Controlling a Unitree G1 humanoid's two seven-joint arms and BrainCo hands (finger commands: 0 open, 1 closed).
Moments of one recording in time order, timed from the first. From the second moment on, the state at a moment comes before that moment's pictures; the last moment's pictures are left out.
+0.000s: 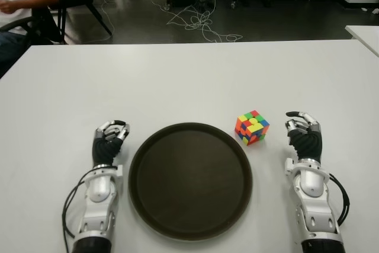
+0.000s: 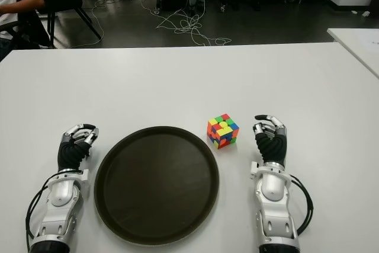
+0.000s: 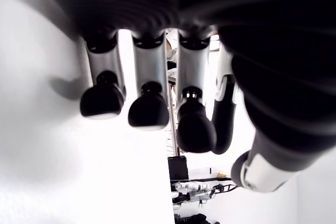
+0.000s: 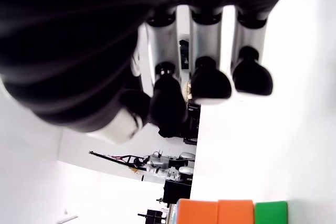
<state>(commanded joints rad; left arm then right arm) -0.03 0.00 0.13 0.36 0.02 -0.21 0.16 -0.01 0.03 -0.15 0.09 -0.09 -0.02 -0.27</state>
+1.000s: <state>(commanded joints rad) -0.02 0.00 0.13 0.34 0.03 -0.18 0.17 0.00 0.03 -0.14 0.08 -0.09 -0.03 -0.28</state>
